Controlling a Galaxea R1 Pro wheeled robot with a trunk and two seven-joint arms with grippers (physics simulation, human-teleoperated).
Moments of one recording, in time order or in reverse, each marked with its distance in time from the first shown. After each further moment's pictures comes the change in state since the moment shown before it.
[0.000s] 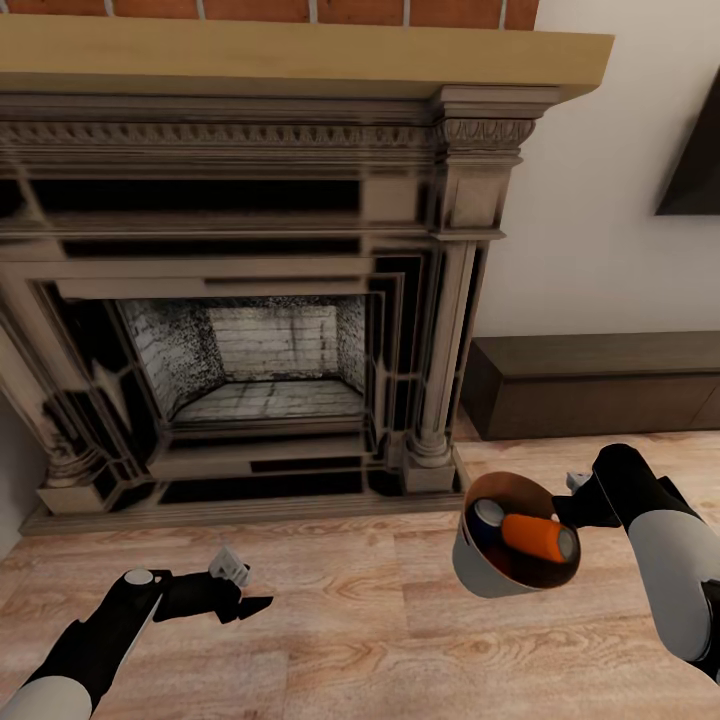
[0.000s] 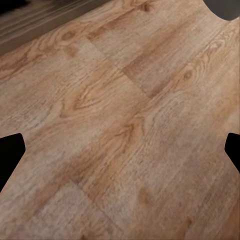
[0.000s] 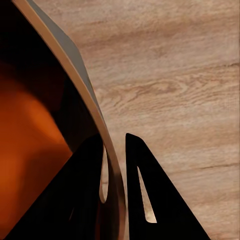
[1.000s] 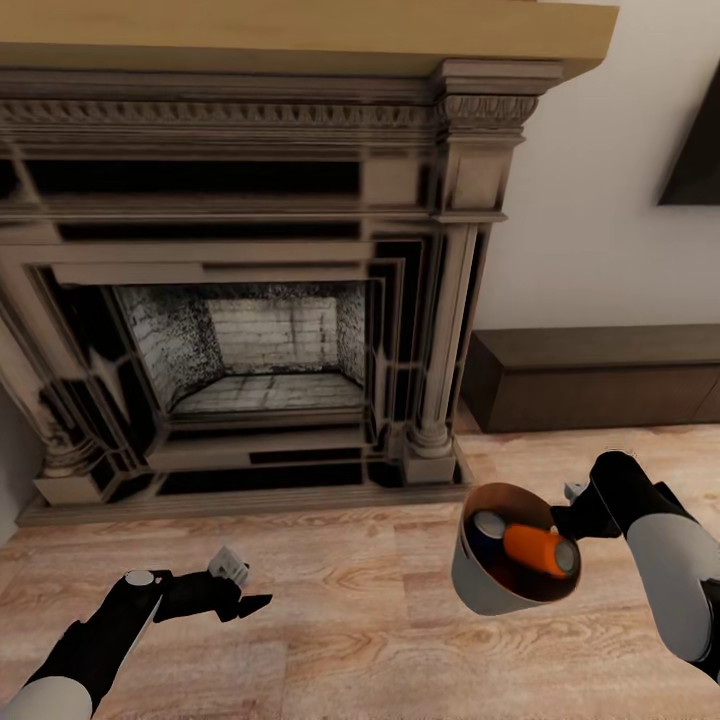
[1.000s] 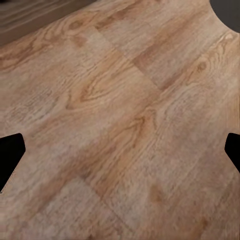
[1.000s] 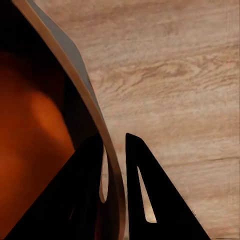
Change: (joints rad) left arm 0.000 -0.002 -0.003 0.004 -0.004 -0.015 0.037; right arm 0.001 -0.003 0.006 0.058 0.005 0.000 -0.002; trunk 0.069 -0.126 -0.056
